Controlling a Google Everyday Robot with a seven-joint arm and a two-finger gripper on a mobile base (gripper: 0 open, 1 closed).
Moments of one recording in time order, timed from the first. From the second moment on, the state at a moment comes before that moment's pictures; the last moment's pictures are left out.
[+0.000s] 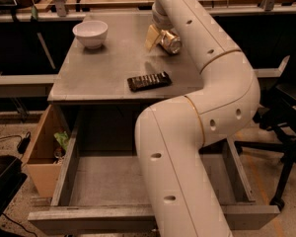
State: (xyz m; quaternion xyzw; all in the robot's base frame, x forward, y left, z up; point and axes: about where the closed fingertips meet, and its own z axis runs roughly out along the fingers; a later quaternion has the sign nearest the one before) arm 0.848 -0.082 0.867 -0.29 0.93 -0.08 0.22
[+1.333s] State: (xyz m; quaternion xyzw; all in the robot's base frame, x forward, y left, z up) arm 0.855 -0.079 0.852 -0.29 0.93 -0.08 0.22
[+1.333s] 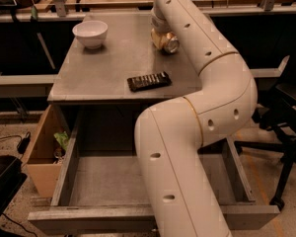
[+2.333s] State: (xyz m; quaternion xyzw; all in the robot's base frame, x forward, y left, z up) arm 0.865 -0.093 0.917 -0.26 0.91 -0.05 0.31
